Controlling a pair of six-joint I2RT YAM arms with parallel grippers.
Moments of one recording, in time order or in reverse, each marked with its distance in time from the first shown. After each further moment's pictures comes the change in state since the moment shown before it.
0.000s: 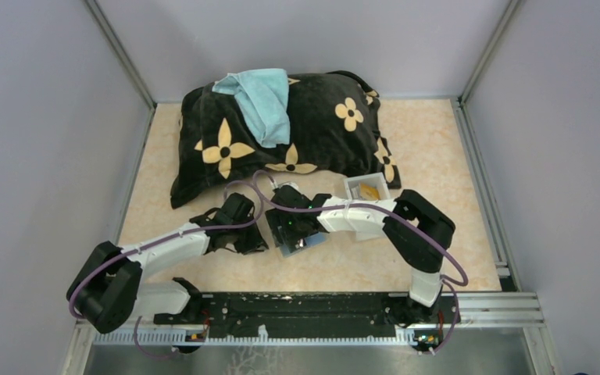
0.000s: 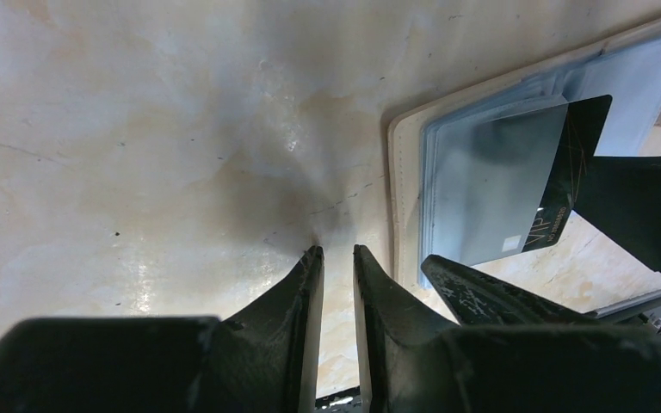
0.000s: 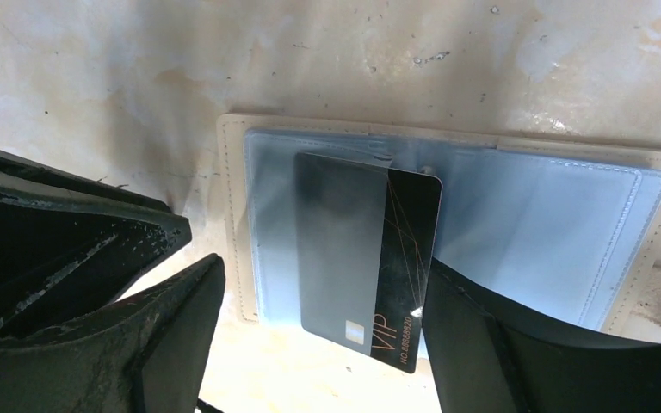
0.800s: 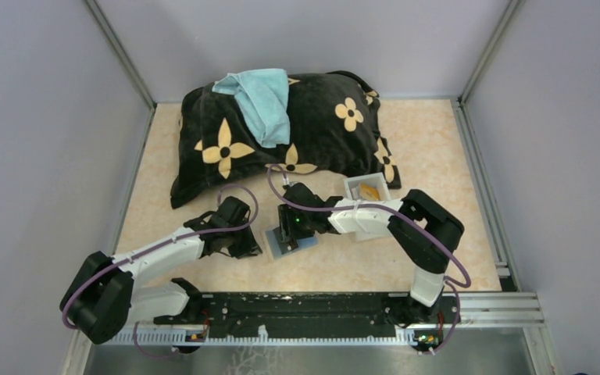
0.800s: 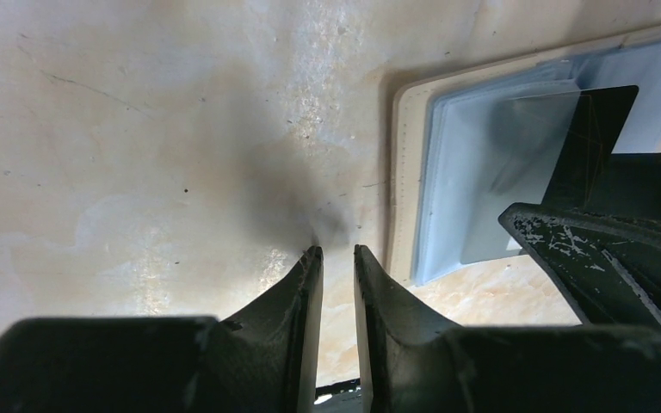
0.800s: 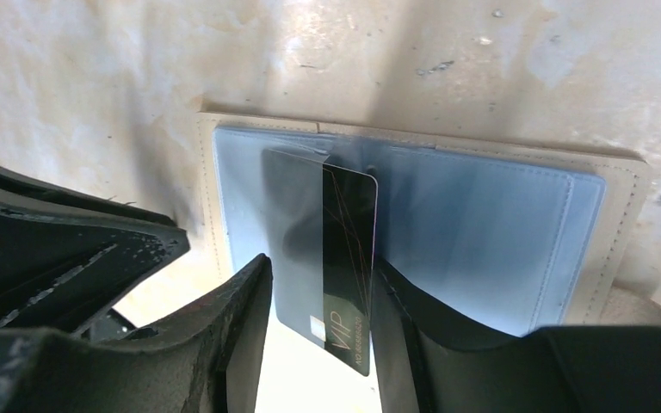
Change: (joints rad) left arm 0.009 -0.072 -0.024 -0.088 -0.032 0.000; right arm -0.057 -0.038 -0.132 0.214 -0.124 0.103
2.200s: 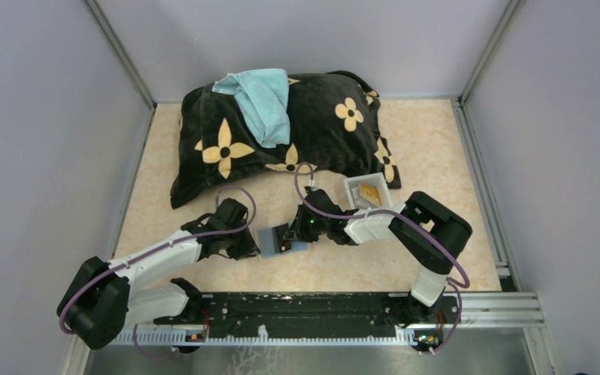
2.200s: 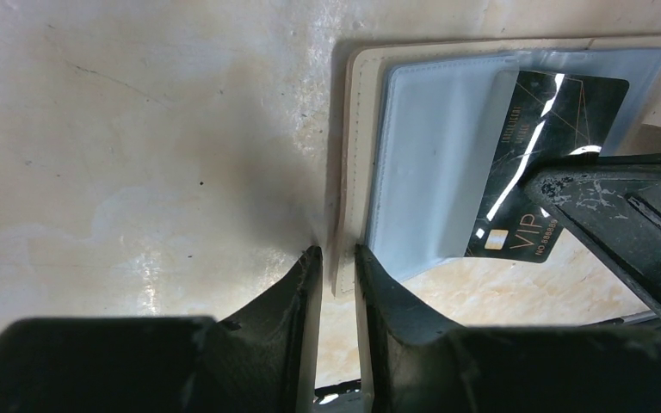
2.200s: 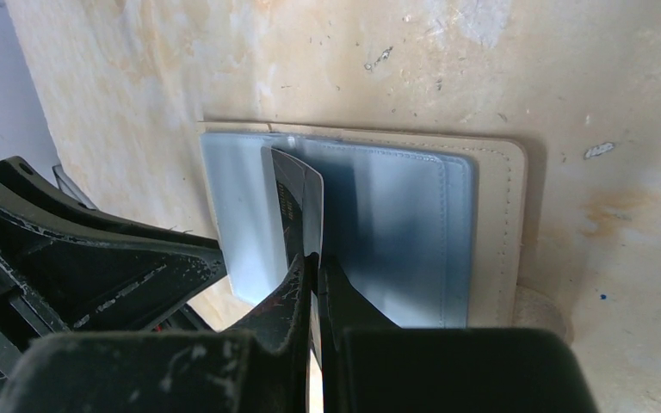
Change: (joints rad) left arm 0.001 -0.039 -0.023 -0.001 -0.009 -0.003; right arm -0.056 -0.037 -0.259 0.414 -0.093 0.315
